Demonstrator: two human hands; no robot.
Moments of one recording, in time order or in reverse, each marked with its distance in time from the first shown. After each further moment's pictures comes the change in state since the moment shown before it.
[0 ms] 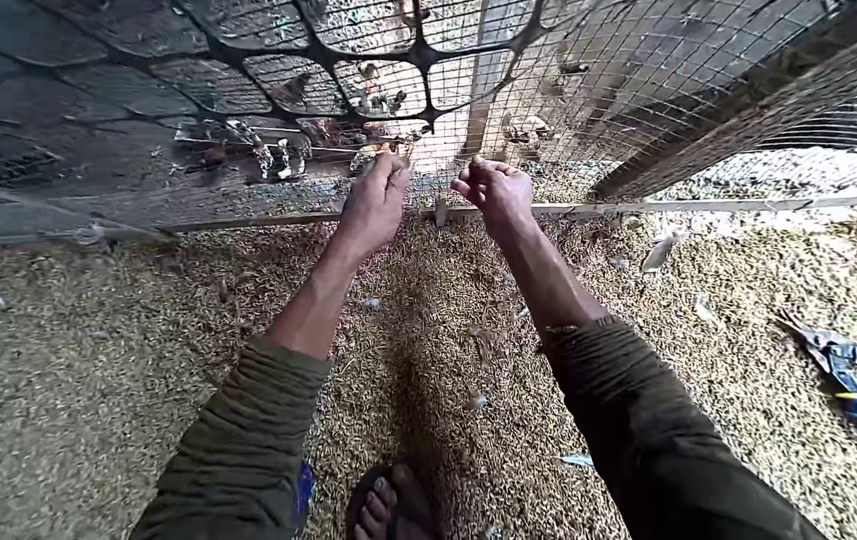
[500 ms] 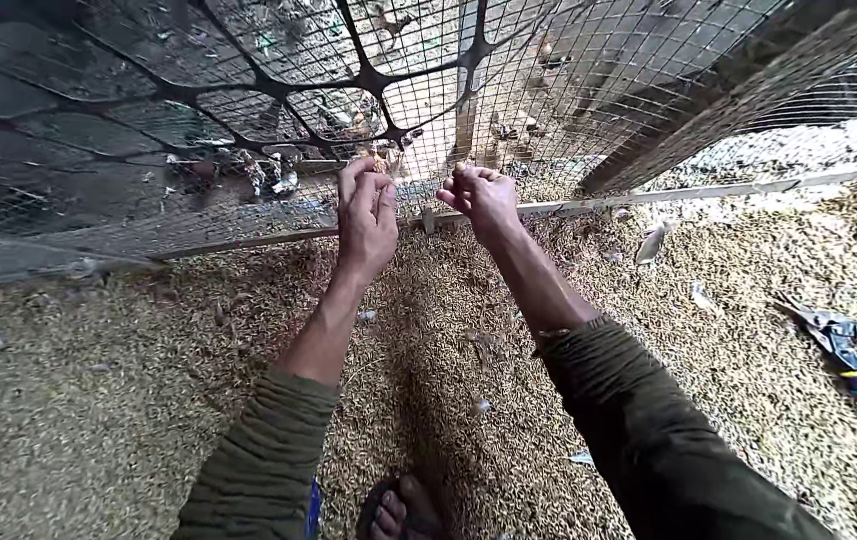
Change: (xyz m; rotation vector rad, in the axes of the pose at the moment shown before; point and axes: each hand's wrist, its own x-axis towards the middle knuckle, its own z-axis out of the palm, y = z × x) left_hand -0.005 -0.009 0.026 -0.020 0.308 0.219; right_hand 0.000 0.001 -0.002 -0.003 -0.015 0.018
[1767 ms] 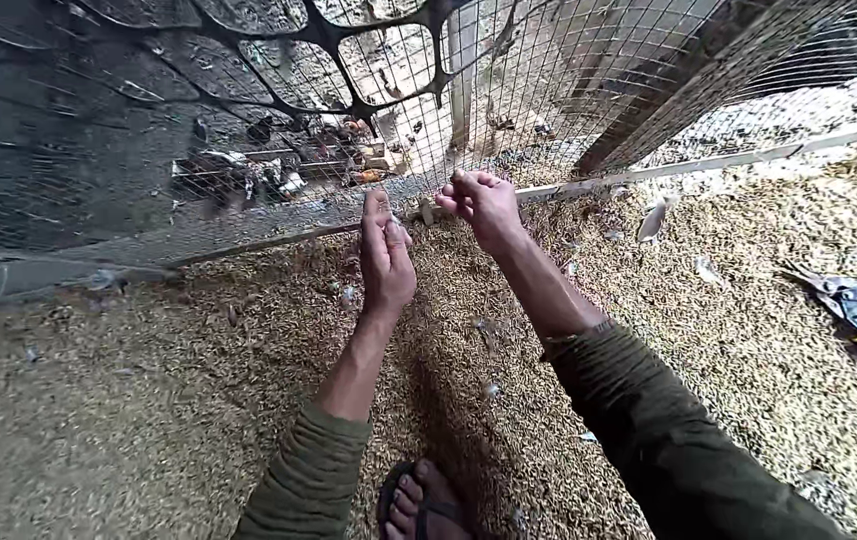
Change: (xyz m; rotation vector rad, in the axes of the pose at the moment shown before) left_hand -0.070 0.018 0.013 -0.191 0.018 -0.061; right_hand -0.029 0.006 -0.011 0.024 -0.020 0.025
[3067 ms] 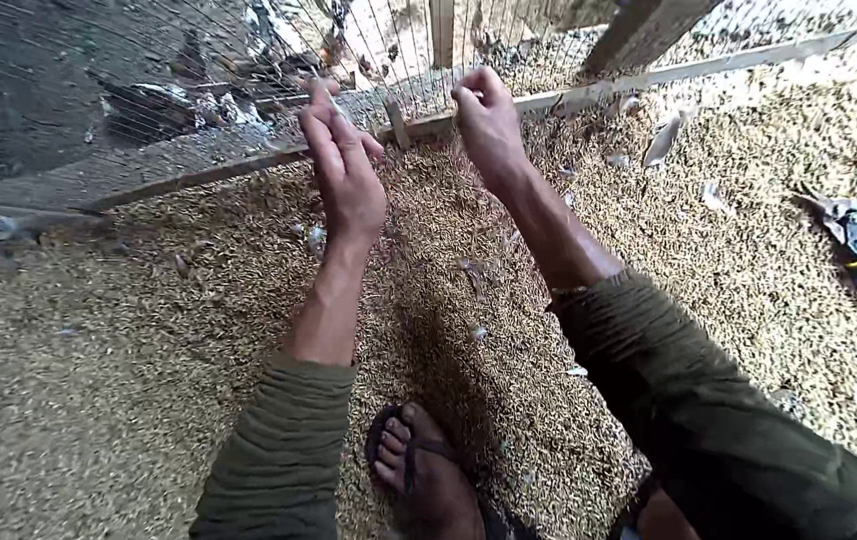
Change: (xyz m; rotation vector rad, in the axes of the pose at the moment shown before) left_hand 0.022 0.001 0.011 -0.168 0.095 -0.029; right_hand 0.001 0.005 -0.031 -0.773 -0.058 -0.266
